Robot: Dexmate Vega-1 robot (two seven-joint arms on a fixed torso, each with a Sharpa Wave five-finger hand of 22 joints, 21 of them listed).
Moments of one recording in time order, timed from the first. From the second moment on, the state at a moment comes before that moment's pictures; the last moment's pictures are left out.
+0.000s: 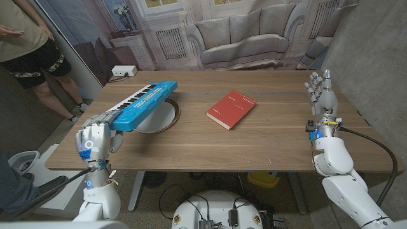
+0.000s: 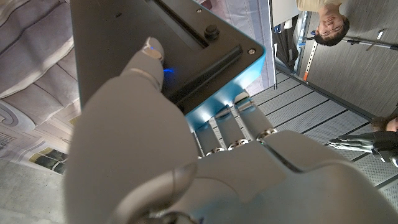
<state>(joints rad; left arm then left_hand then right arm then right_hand) 1.66 0.42 -0.05 -1.90 1.04 0.21 1.12 1.26 0.11 0.26 -0.10 0.18 0.91 -0.14 0.23 0.19 0.85 -0.21 0.19 0.20 0.82 -0.09 0.19 0.19 0.70 -0.07 0.30 0.18 -1.41 -0.49 -0.01 -1.91 0.43 0.45 -0.35 0.28 0.03 0.07 0.00 0.20 0.26 0.07 0.20 0.19 0.26 0.09 0.22 0.18 0.15 0.03 0.19 0.18 0.26 -0.04 0.21 0.18</state>
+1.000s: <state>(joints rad) 1.62 0.44 -0.02 -1.84 1.12 0.31 1.12 1.26 0.11 0.26 -0.10 0.18 0.89 -0.13 0.22 0.19 0.81 -0.20 0.18 0.20 0.76 -0.08 0.18 0.19 0.66 -0.06 0.28 0.18 -1.41 -0.48 -0.03 -1.90 0.43 0.44 -0.36 0.28 0.04 0.06 -0.01 0.20 0.26 0.07 0.20 0.19 0.26 0.09 0.22 0.18 0.15 0.03 0.19 0.18 0.26 -0.04 0.21 0.18</state>
